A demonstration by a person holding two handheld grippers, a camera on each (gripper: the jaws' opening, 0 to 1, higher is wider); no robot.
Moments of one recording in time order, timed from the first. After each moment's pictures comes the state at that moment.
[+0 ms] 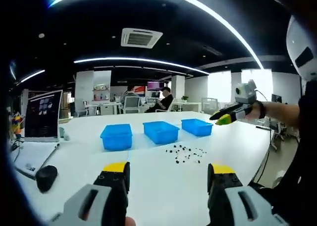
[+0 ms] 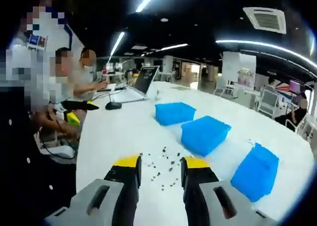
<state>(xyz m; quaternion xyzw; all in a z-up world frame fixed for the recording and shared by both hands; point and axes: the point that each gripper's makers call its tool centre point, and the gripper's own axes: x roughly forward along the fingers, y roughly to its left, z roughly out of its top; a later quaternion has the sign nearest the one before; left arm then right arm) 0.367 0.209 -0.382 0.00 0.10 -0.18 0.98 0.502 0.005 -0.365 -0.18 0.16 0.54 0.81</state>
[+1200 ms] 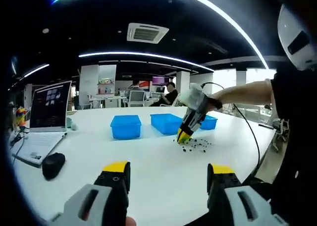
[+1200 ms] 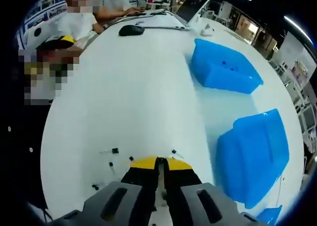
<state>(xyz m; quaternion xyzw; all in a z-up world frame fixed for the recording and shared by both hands) 0.351 0.231 -0.397 -0.01 0.12 -0.16 0.98 0.548 0.104 -0.480 -0.38 0.33 0.60 0.62</state>
